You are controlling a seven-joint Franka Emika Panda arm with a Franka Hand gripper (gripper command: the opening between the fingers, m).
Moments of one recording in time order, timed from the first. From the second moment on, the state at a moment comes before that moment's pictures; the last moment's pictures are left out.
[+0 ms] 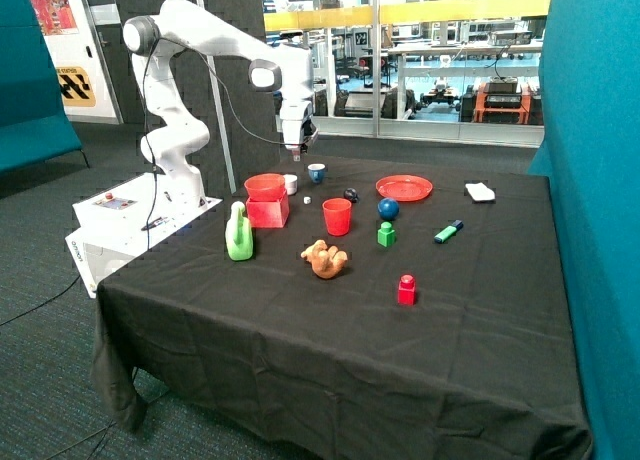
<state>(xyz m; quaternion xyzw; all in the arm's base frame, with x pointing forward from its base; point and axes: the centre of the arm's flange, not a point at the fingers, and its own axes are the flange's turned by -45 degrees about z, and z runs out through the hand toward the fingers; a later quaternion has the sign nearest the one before) 0.488 0.000 0.447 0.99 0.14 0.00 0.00</state>
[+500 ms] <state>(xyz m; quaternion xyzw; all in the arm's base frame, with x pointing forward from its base) 0.471 -0.001 0.430 0.99 0.16 0.00 0.00</state>
